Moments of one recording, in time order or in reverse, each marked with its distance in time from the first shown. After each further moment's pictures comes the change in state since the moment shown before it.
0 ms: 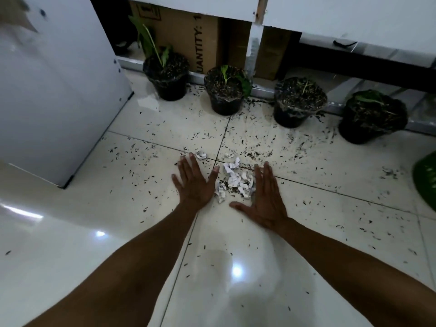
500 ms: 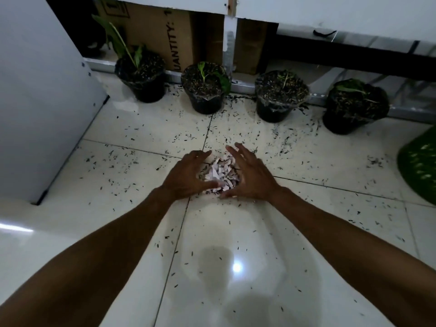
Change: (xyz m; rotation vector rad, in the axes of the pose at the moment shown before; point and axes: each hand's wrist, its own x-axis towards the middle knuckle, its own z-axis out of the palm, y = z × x) left_hand 0.017 0.029 -0.042 0.078 -0.205 0.542; right_hand 0.059 0.009 -0.044 0.110 -0.149 -0.113
